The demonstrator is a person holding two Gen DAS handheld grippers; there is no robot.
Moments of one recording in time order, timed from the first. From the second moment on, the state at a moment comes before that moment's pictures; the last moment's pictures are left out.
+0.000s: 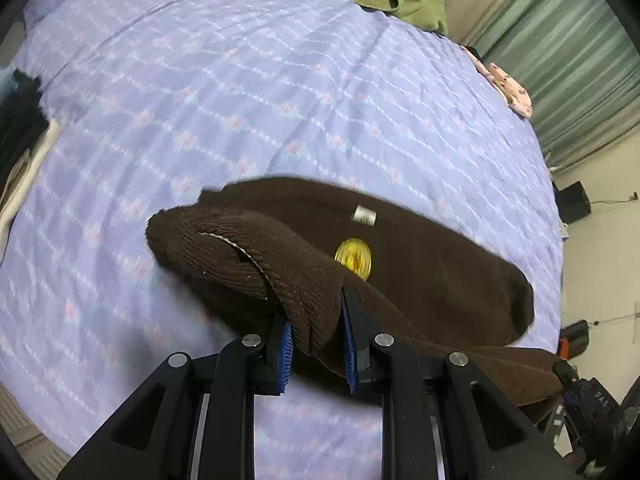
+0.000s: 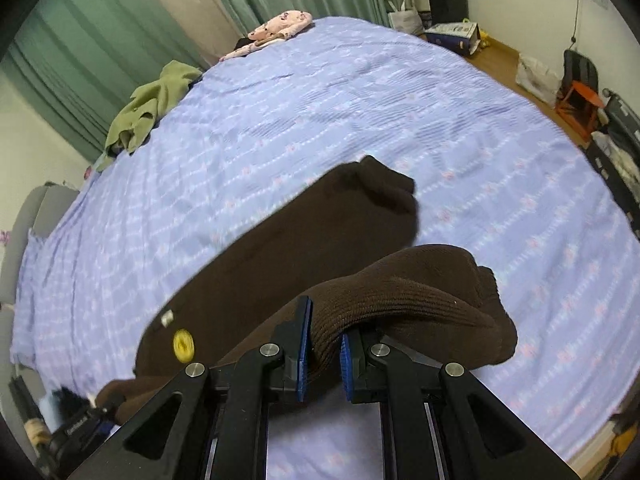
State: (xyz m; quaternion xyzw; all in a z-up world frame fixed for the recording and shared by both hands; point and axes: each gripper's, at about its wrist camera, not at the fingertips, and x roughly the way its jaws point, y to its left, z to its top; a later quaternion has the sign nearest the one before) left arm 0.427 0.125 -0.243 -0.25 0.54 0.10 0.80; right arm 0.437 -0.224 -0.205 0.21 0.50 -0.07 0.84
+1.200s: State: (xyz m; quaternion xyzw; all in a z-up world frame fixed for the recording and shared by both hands) left arm 0.533 0.022 -0.210 0.10 0.50 -0.24 0.83; right arm 0.478 -0.246 -0.191 0.05 0.42 -0.05 0.90
